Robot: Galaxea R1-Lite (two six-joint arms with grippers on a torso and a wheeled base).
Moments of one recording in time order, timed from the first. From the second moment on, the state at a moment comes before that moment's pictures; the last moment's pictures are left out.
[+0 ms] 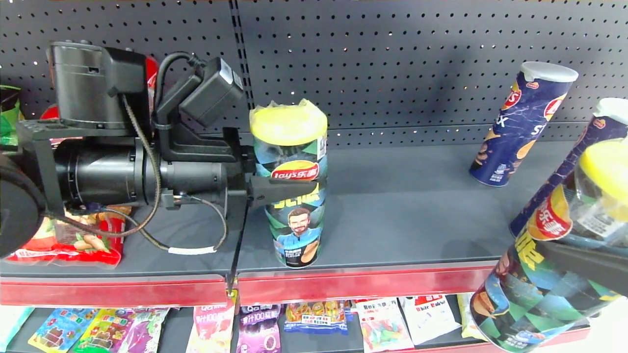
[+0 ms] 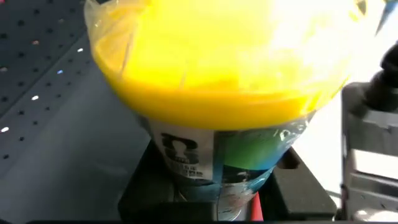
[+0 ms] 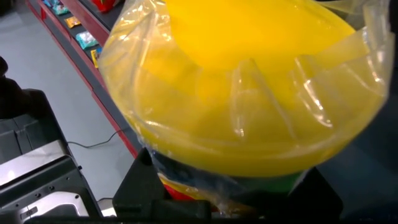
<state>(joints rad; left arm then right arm) -0.54 1.57 -1.05 -0.25 -0.69 0.32 0.66 0.95 -0.72 -0.07 0.20 -0.18</state>
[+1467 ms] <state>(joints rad) -0.46 1.53 -0.94 -0.26 -0.77 0.32 0.66 1.31 -1.02 -0.21 0.20 -0.18</state>
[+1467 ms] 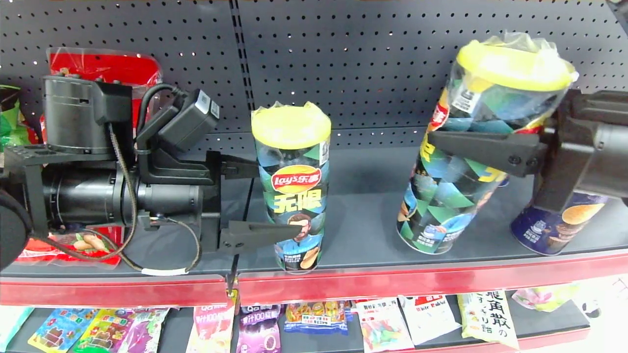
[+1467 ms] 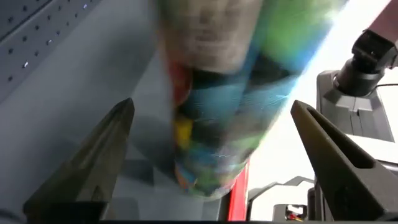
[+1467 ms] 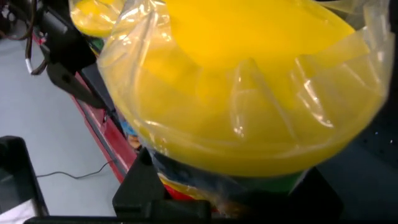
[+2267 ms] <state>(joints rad) -0.27 1.29 -0.67 -0.26 -0.73 0.30 0.66 1.71 -1.46 -0.21 0.25 -0.18</state>
